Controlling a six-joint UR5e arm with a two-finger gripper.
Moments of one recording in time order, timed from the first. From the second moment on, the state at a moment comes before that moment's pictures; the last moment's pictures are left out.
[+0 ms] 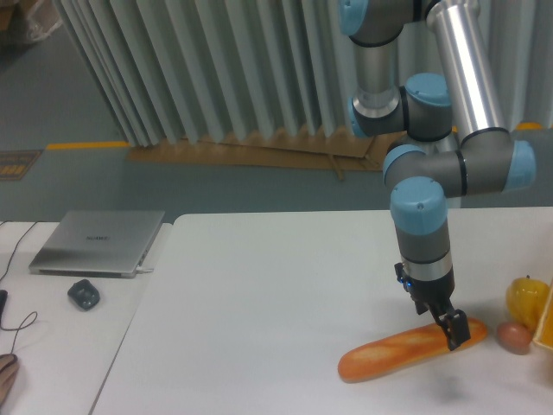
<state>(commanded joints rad) 2.28 -2.03 -1.53 -1.09 1.70 1.15</state>
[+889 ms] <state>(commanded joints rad) 2.28 -2.07 -1.52 -1.09 1.74 1.15</state>
